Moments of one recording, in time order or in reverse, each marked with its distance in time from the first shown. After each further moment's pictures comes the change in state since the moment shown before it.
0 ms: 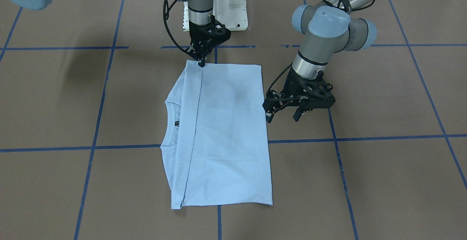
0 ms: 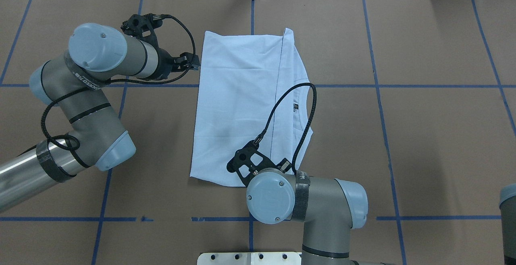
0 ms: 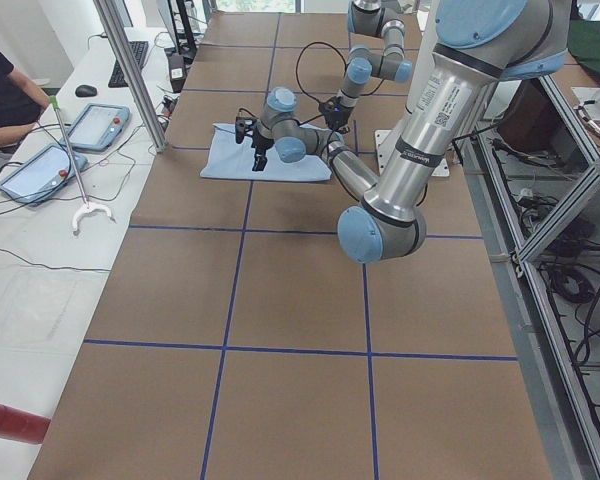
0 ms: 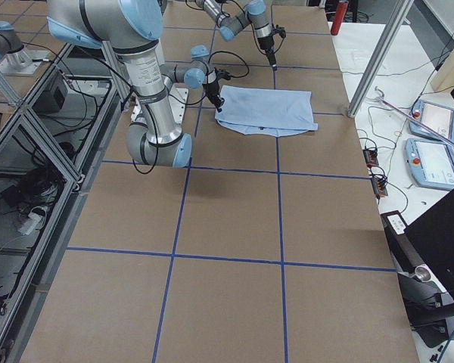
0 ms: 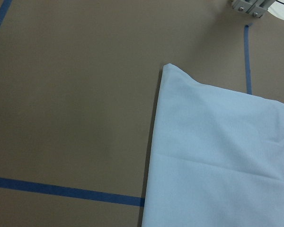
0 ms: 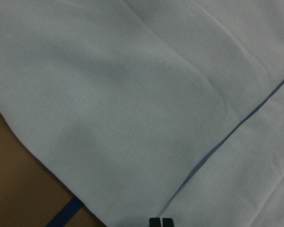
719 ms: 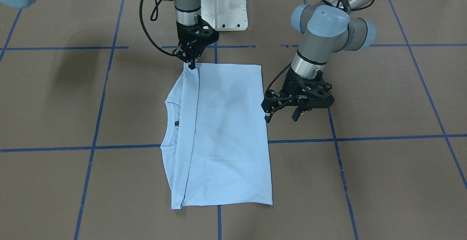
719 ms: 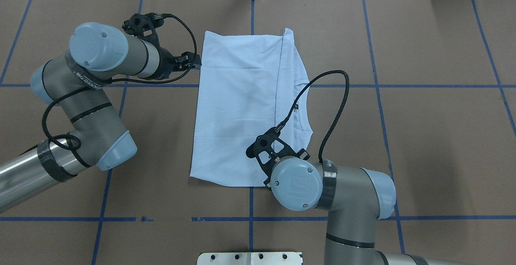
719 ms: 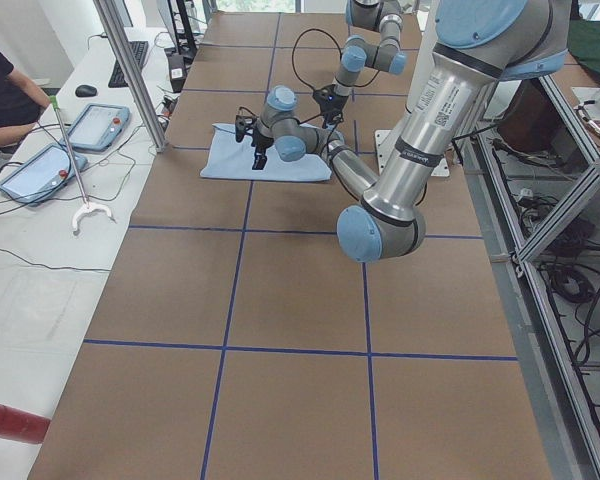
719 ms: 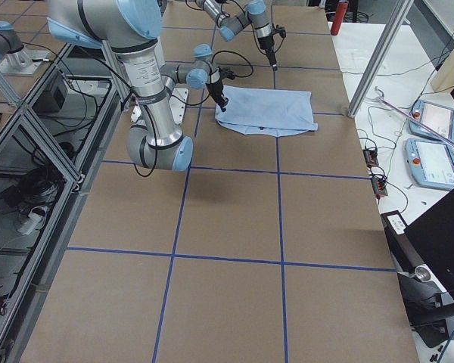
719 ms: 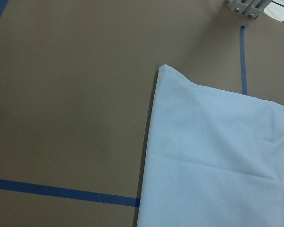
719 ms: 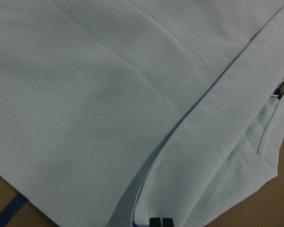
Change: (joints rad) left arm 0.002 -0.005 0.001 -0.001 0.000 0.000; right arm 0.047 -0.097 0.100 0.010 0.021 0.090
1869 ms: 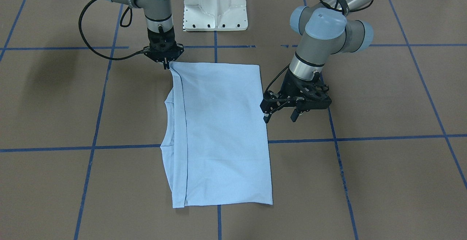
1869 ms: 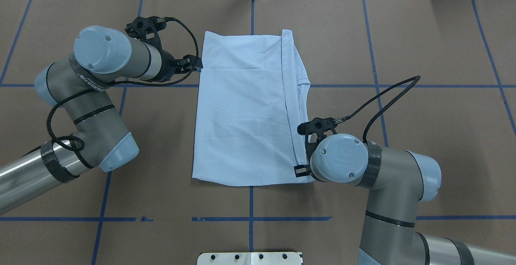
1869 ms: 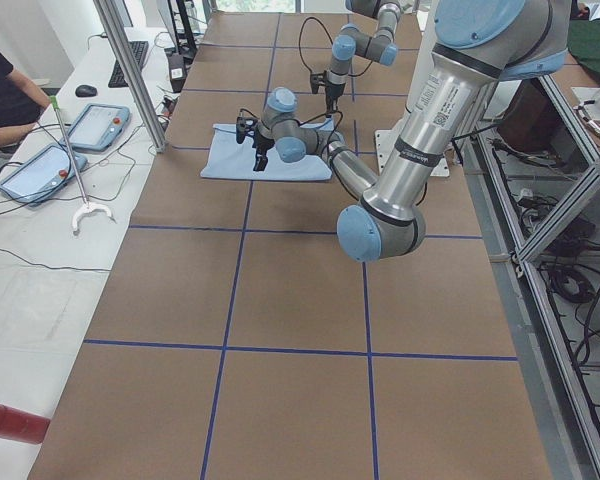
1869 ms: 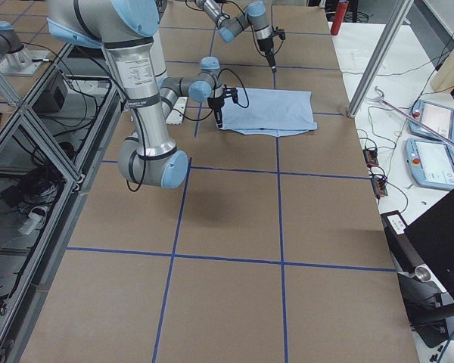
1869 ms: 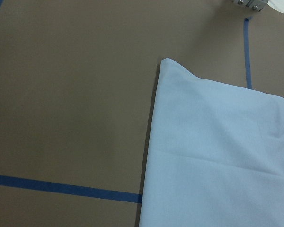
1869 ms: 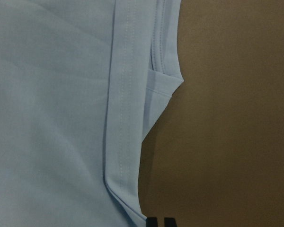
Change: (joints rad) left arm 0.008 -0.003 0.022 -0.020 0.001 0.004; right arm 0.101 -0.123 0.064 0.000 0.212 0.373
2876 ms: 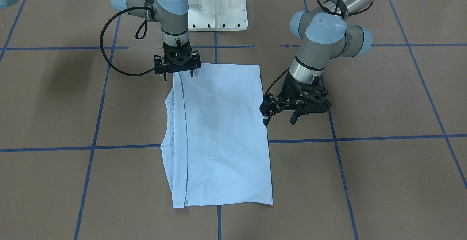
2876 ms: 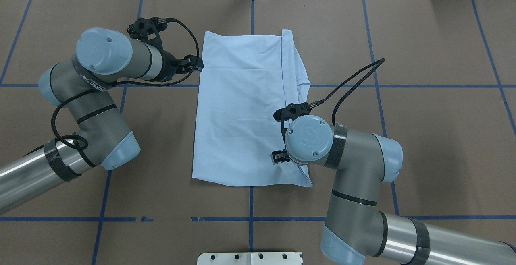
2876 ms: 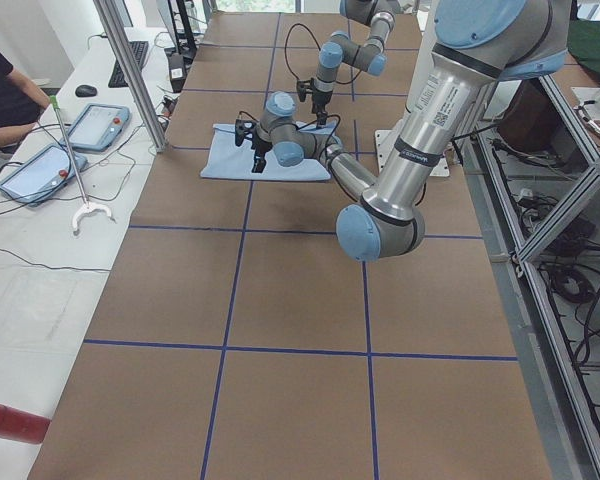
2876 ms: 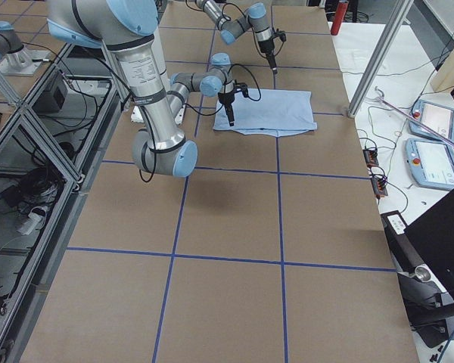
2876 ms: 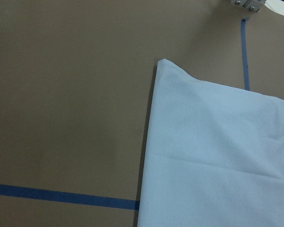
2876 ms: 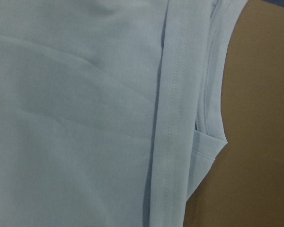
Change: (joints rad) left arm 0.000 -0.004 0.030 -0.040 0.000 0.001; right arm 0.030 0.142 -0.159 0.000 -0.001 -0.076
